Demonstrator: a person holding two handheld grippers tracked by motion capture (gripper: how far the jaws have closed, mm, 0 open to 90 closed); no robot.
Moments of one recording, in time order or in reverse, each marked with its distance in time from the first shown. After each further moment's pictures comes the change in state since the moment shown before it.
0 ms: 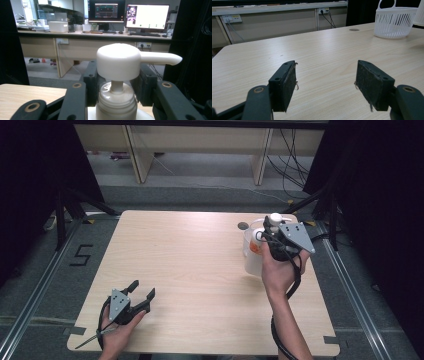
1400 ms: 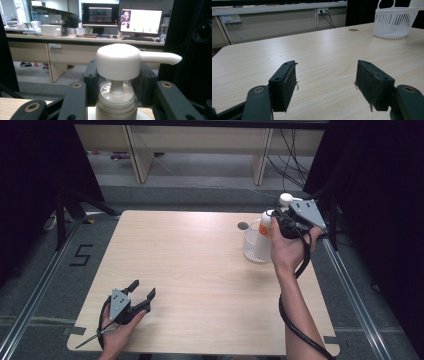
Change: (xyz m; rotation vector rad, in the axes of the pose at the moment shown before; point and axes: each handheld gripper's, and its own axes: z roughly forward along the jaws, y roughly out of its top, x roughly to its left) left arm 0.000 0.000 0.001 -0.001 -0.004 0.001; right arm -0.023 0.035 0.033 -0.019 -0.038 -0.014
